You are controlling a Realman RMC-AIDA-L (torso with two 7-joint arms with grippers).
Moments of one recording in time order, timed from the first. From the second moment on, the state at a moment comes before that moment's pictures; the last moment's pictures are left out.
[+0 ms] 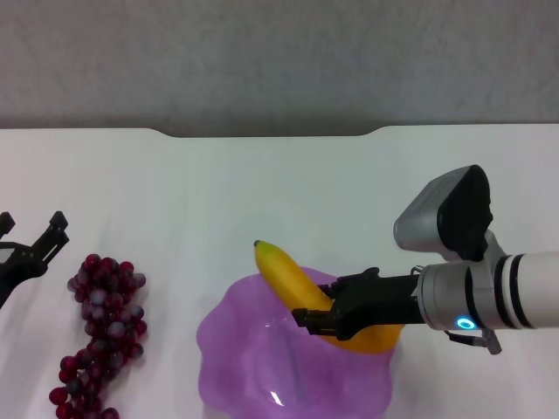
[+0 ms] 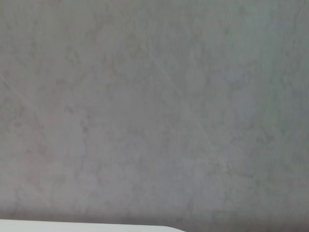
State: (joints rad) left arm -0.34 -2.05 1.40 0.18 -2.90 -1.08 2.60; right arm 0.47 2.01 1.33 0.99 -1.76 0.81 -1.07
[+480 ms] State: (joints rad) left arm -0.33 -2.05 1.40 0.18 -2.90 -1.08 2.60; right arm 0.46 2.01 1.30 1.00 -1.69 0.79 -1.22
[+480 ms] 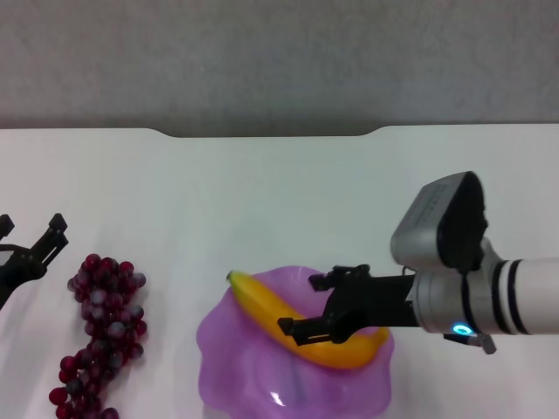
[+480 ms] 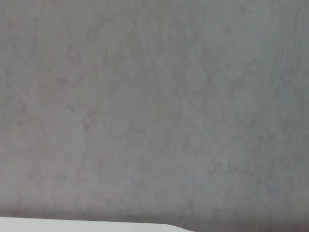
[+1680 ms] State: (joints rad) left arm -0.34 -2.05 1.40 0.17 -2.90 -1.08 2.60; right arm 0.23 2.02 1.33 0.58 -0.21 0.69 -2.84
